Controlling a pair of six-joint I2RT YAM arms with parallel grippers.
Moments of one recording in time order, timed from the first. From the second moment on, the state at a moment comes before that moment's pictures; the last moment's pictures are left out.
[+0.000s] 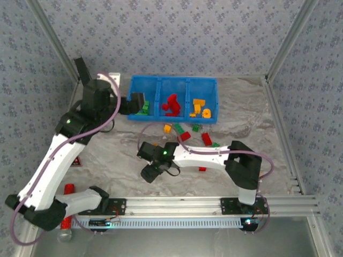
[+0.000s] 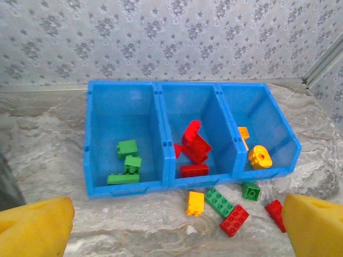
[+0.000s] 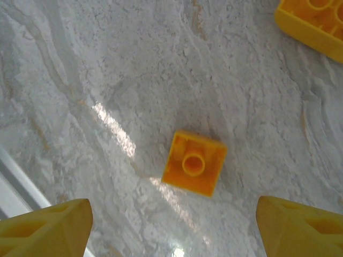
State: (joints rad) left arm -0.55 1.10 1.47 -0.82 -0.17 -0.32; right arm 1.22 1.85 1.34 -0.69 0.02 0.33
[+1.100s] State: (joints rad) left arm -0.54 0.84 1.25 -0.83 -0.41 -0.18; right arm 1.15 1.94 1.36 -0.80 0.08 0.38
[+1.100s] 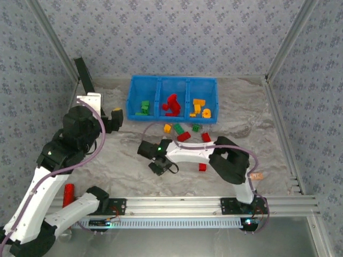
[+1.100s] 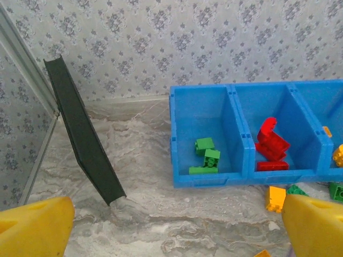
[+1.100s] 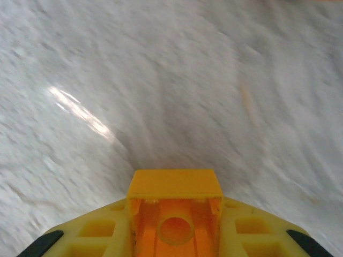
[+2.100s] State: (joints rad) left arm -0.60 1.23 1.14 -0.87 -0.20 -0.30; right arm 0.38 1.70 1.46 -0.81 0.06 0.12
